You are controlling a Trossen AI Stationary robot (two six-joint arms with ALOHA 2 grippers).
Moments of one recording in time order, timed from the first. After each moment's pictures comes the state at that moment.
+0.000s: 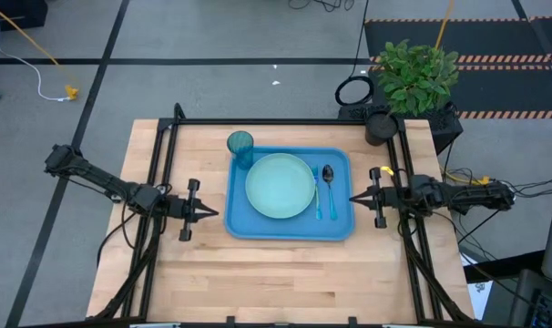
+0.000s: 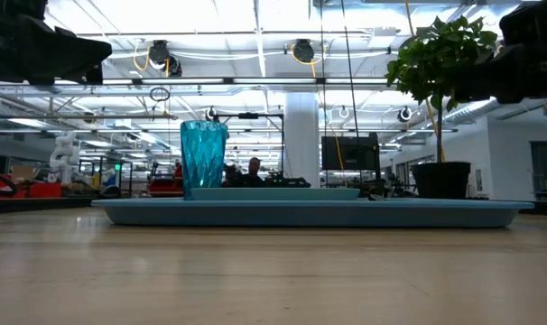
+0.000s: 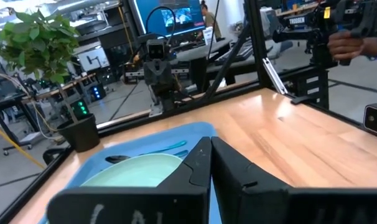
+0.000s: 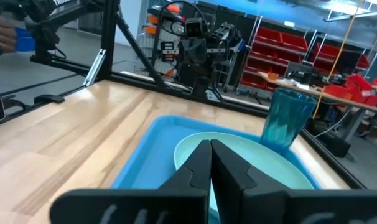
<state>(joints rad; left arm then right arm) -0.39 0.50 0.01 0.53 -0.23 0.28 0.05 0.03 0.02 0.00 -0.02 -0.22</state>
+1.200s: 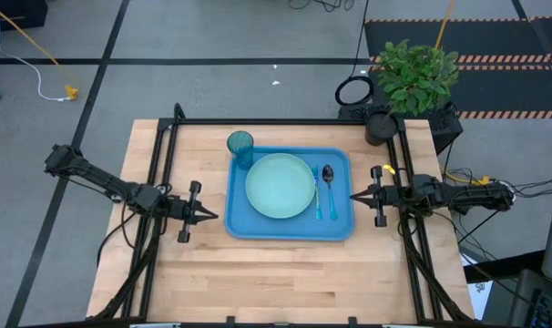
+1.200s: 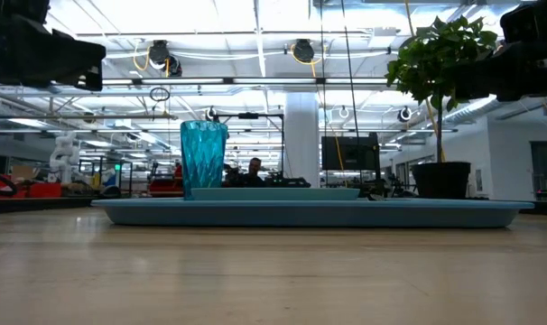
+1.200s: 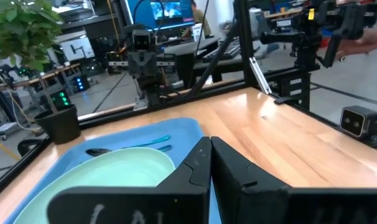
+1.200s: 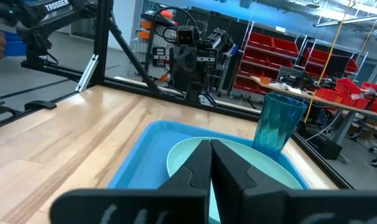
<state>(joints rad) -0.39 0.50 0.01 0.50 -0.19 0.21 0.05 0.01 0.02 0.02 0.00 -0.22</state>
